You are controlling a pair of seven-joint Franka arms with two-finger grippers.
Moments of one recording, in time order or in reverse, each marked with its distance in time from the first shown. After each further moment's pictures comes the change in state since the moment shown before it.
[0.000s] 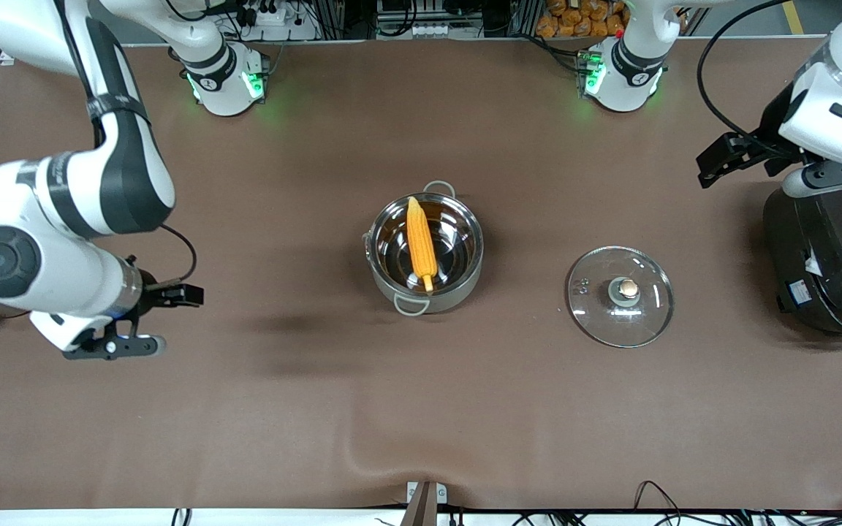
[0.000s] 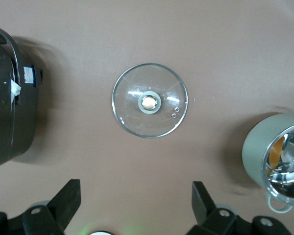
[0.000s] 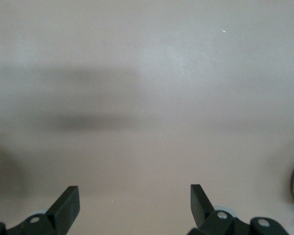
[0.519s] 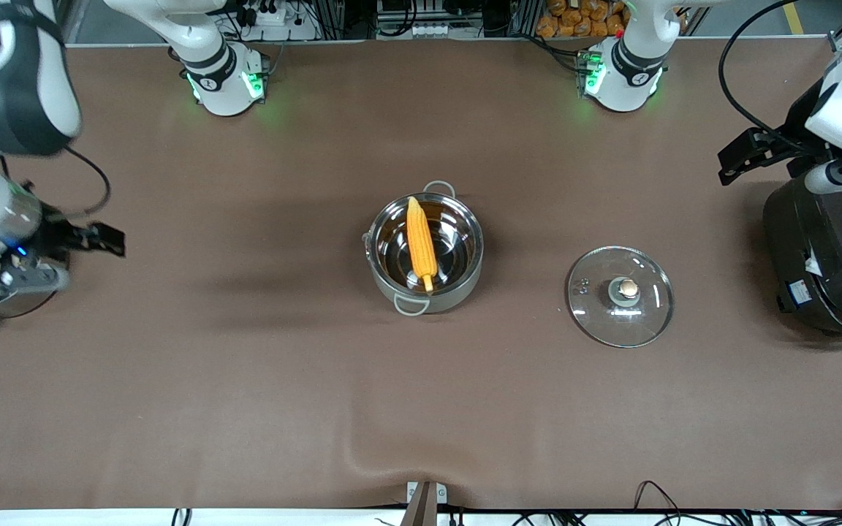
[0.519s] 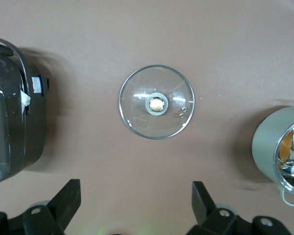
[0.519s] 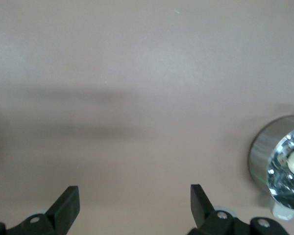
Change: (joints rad) left arm 0.033 -0.010 0.009 -0.002 0.000 -0.001 0.104; right arm -0.149 -0.354 0.001 -0.324 0.000 0.030 -0.181
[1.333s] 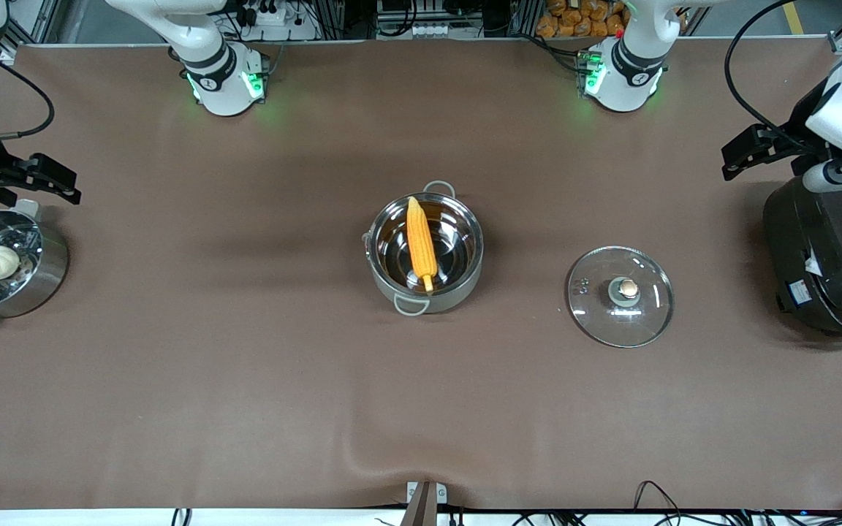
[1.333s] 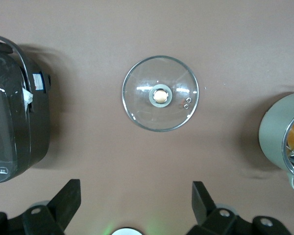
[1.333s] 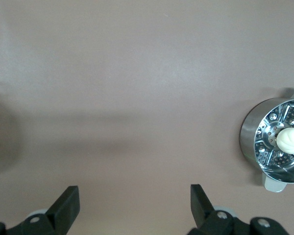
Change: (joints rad) left arm 0.005 0.000 0.006 -0.003 0.000 -0.038 0.043; right arm -0.049 -0.153 0.007 -0.023 0.042 -0.072 0.000
